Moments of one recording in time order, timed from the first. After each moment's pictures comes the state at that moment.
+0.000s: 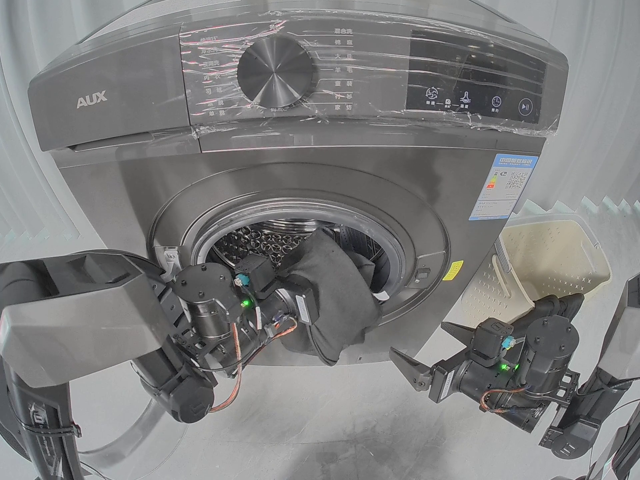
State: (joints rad) left arm -0.60 2.18 -0.71 -1.55 0.00 -0.14; right arm 0.73 1.93 -0.19 -1.54 -0.18 0.17
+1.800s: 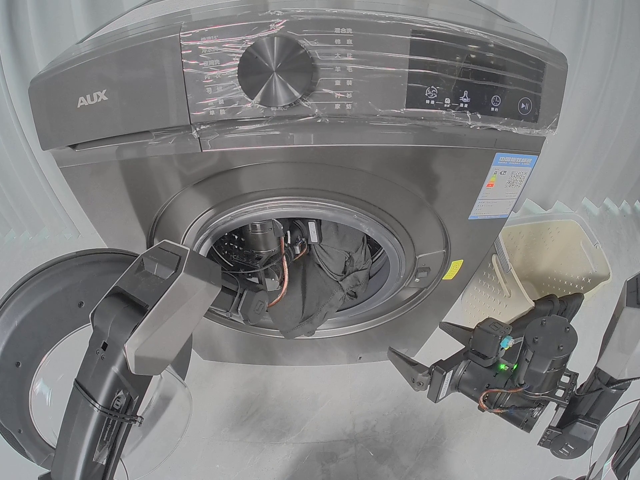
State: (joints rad) left arm -0.46 2.63 -1.77 -0.97 0.17 -0.08; right arm 0.73 1.93 -0.20 -1.54 -0.18 0.17
